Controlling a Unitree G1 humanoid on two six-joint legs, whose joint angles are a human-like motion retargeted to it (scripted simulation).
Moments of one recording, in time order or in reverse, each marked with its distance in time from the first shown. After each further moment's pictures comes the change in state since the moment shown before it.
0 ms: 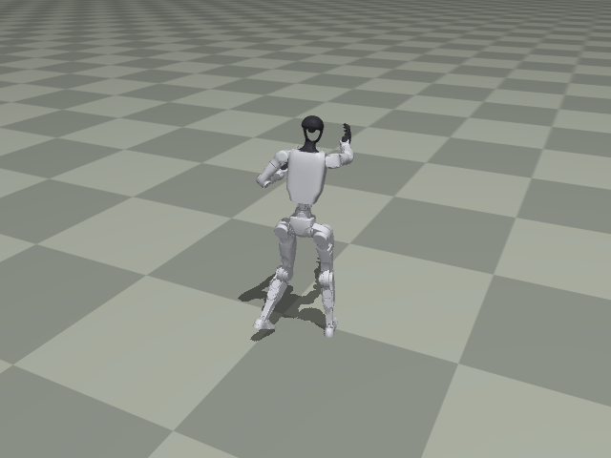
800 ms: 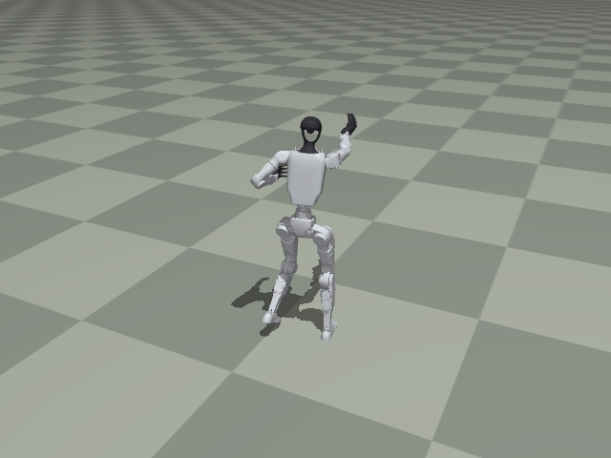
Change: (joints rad) left arm 0.335 0.088 0.096 -0.085 -0.128 0.012 -0.031; right arm -0.202 -0.060 0.134 0.233 -0.051 0.012 -0.200; waist 0.145 -0.004 0.021; left_leg -0.168 0.058 0.177 0.234 -0.084 0.095; right_leg 0.022 -0.020 -0.066 0.120 -0.109 -0.008
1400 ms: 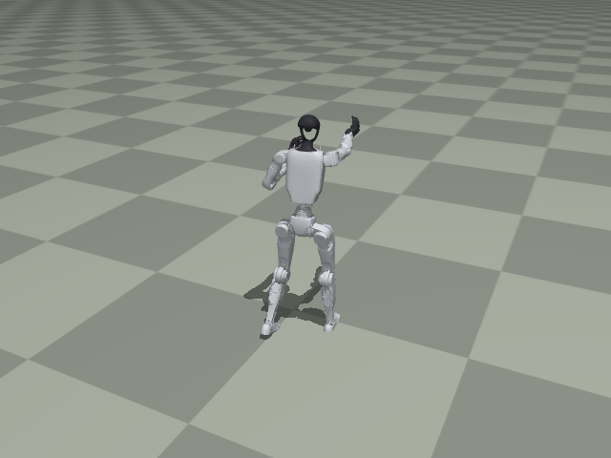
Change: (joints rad) left arm -0.553 -0.233 -0.068 -0.122 0.091 -0.024 0.000; right arm 0.063 0.030 -0.146 0.011 0.026 0.065 0.126; waist -0.108 -0.042 -0.057; left_leg 0.221 0.025 0.003 -0.569 0.119 -0.114; right_leg -0.043 -0.012 -0.091 -0.276 0.203 0.050
